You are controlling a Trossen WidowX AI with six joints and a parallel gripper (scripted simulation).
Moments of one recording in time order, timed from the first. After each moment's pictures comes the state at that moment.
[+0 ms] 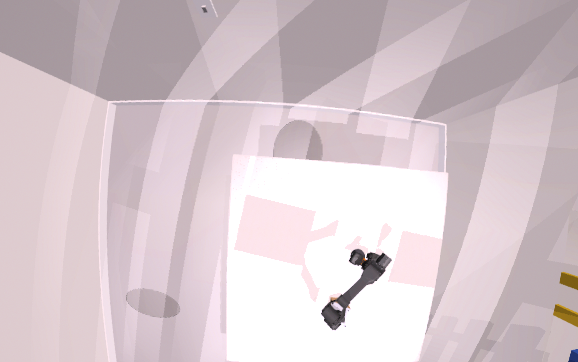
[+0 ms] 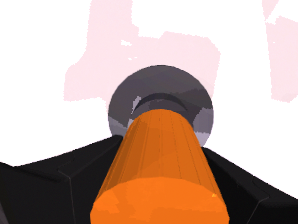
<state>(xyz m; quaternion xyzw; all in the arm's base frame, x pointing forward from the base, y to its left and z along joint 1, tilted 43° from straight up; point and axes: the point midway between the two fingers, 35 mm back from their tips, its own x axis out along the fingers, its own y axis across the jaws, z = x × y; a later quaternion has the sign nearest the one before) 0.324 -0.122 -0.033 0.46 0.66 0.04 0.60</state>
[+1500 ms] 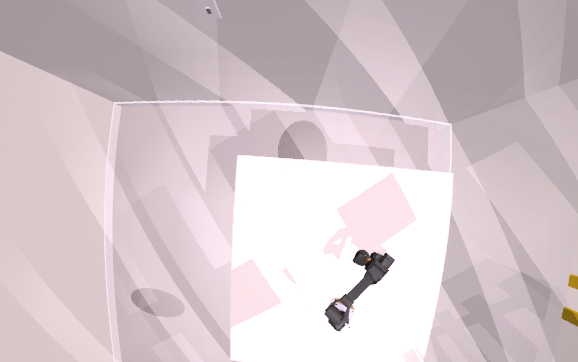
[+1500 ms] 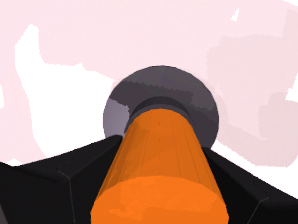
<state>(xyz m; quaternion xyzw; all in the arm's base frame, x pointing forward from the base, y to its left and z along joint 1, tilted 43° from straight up) 0.325 -0.113 -0.043 0.46 0.65 0.04 0.60</state>
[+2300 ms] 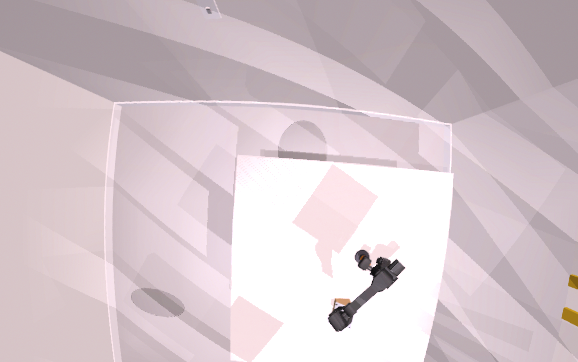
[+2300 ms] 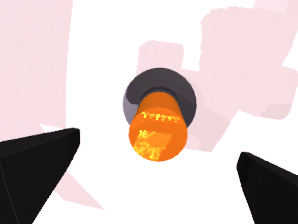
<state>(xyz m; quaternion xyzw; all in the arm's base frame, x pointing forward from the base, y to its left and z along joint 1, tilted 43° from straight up) 0.316 -0.165 0.011 0.46 0.65 0.03 0.60</state>
